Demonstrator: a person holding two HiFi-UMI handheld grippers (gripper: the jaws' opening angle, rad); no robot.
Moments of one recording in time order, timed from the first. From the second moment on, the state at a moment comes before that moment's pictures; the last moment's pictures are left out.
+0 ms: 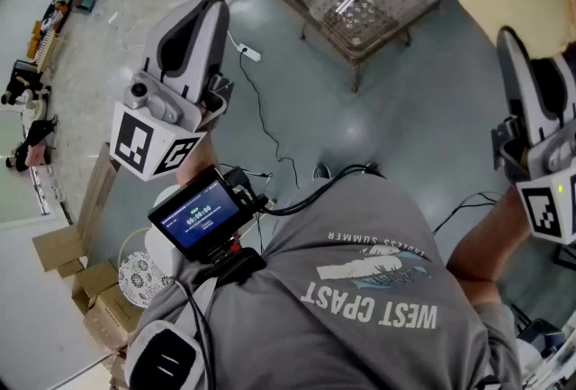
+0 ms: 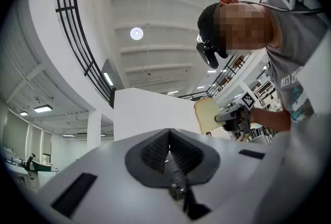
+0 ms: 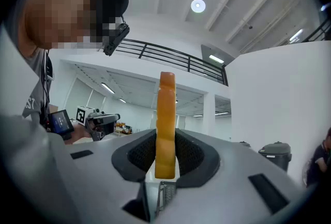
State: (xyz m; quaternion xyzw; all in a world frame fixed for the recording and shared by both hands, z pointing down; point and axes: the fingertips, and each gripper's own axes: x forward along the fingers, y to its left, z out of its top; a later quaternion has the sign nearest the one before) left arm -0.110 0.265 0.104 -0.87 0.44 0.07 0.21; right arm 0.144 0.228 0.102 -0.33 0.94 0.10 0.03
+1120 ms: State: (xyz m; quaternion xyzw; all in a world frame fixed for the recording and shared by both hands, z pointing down) left arm -0.066 0.247 0.122 -0.87 0.44 0.05 0.20; right arm 0.183 0.211 0.125 -0.31 0.95 0.06 0.04
